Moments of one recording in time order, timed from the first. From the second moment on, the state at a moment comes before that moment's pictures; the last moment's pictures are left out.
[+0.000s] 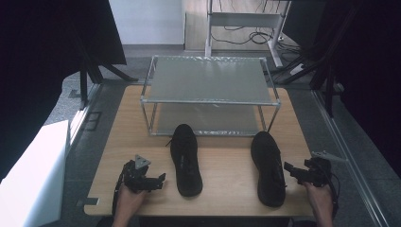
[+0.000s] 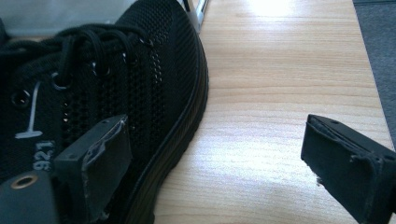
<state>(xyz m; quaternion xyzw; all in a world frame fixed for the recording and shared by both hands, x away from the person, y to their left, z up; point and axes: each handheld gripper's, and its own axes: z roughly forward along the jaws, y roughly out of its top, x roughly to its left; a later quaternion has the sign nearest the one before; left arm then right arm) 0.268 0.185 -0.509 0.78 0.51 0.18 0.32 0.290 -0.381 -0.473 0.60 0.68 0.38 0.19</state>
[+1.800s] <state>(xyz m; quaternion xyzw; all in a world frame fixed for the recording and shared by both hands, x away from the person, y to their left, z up) 0.317 0.110 -0.494 0.72 0.55 0.16 0.40 0.308 -0.330 -0.492 0.56 0.72 0.37 0.19</state>
